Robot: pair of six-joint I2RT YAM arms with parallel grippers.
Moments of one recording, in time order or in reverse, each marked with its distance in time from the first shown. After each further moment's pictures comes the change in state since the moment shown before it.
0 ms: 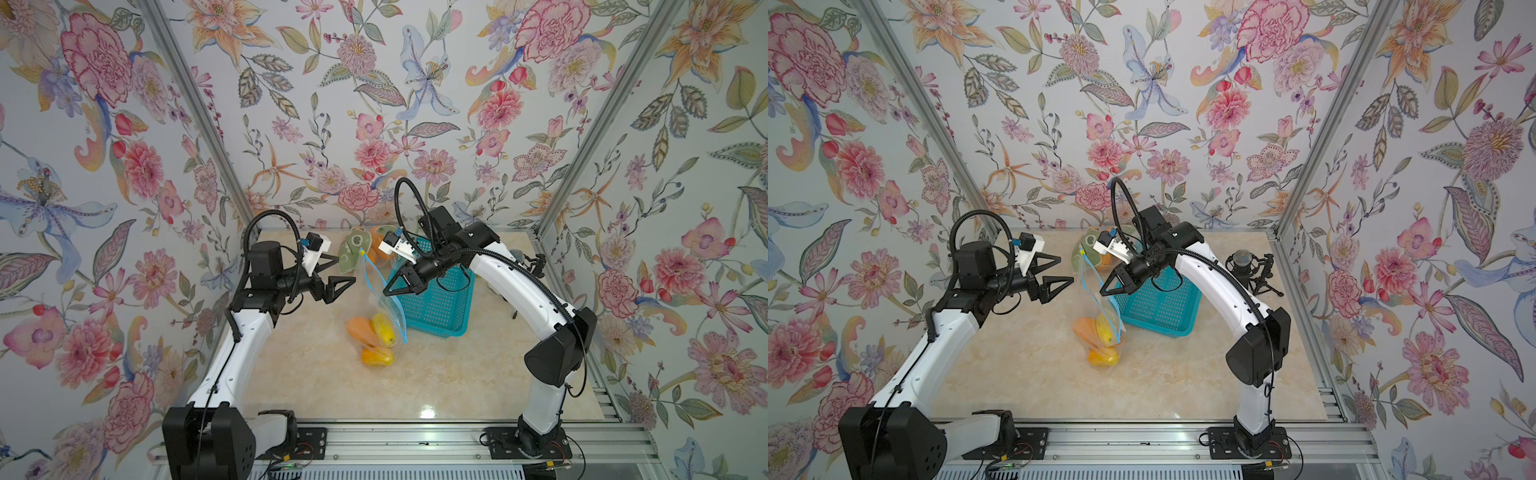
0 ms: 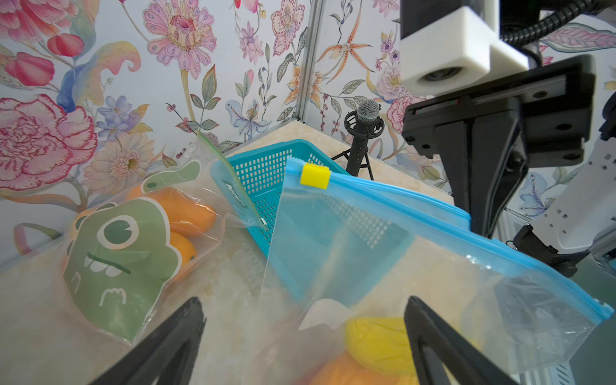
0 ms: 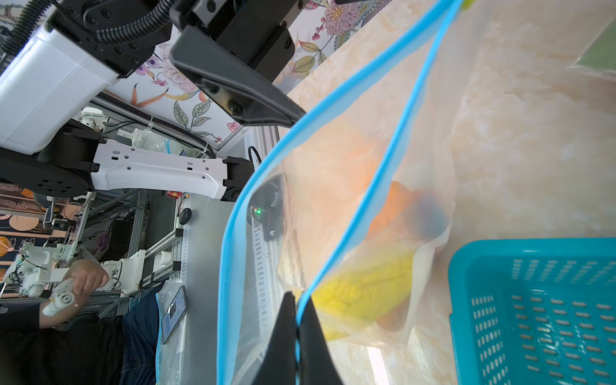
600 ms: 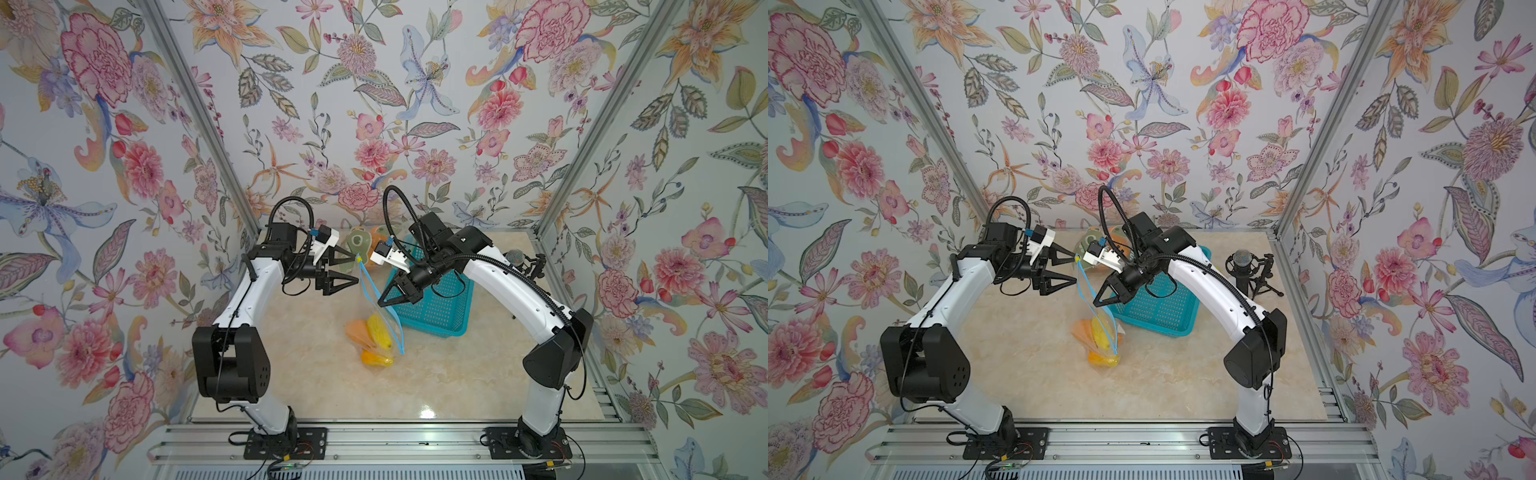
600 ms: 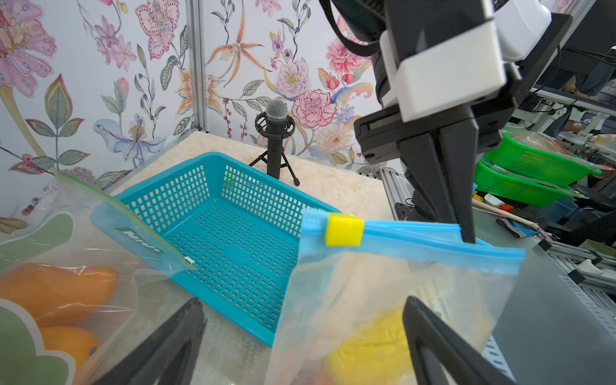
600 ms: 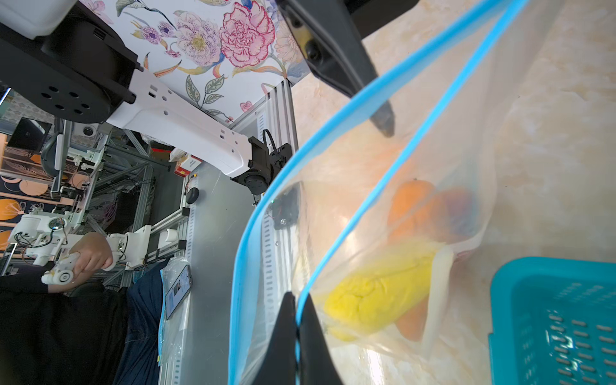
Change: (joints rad) left arm -0.001 0.430 0.416 -0.705 0.372 0.721; right arm 0.051 0.000 0.000 -0.034 -0.008 -0.050
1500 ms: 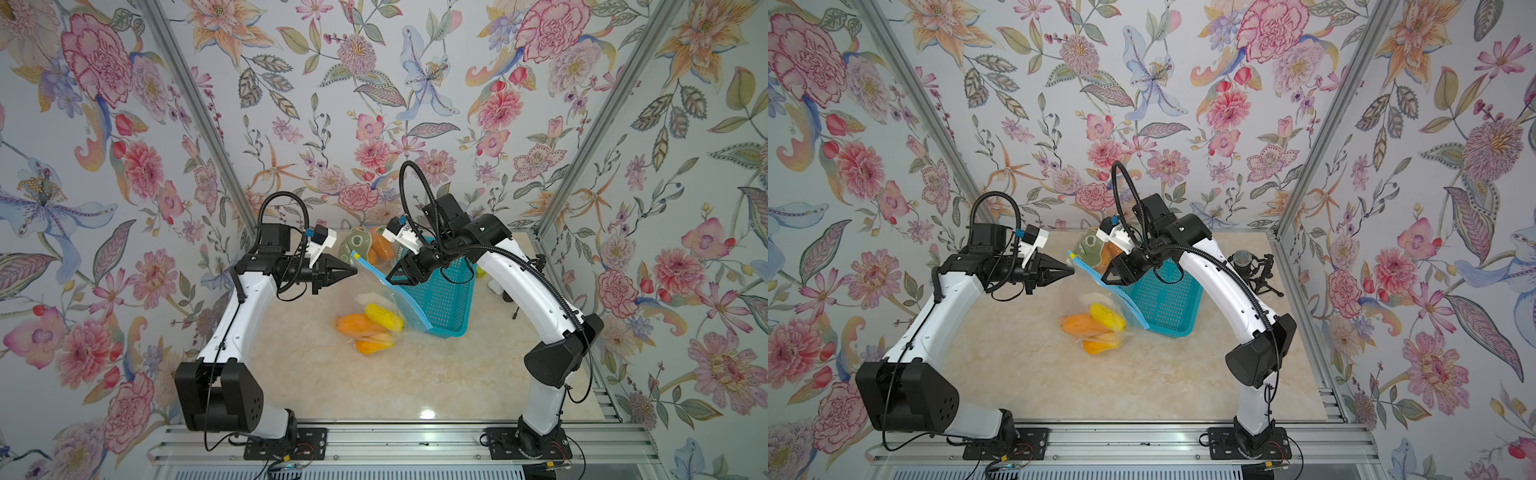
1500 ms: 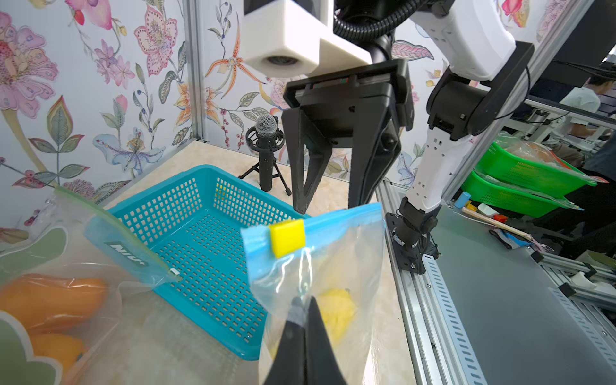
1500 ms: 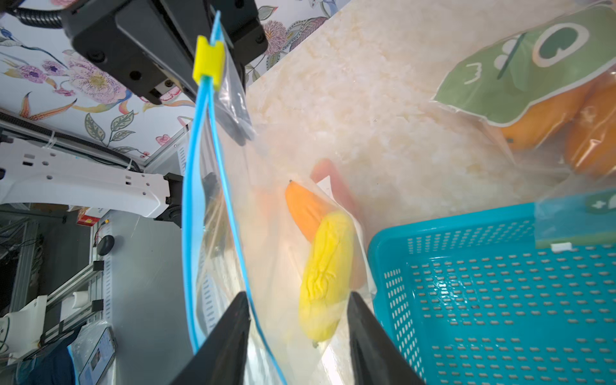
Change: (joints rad) left arm -0.011 -0.241 -0.097 0.222 -0.064 -0.324; right arm -0.050 0.000 0.173 -0.002 0.320 0.104
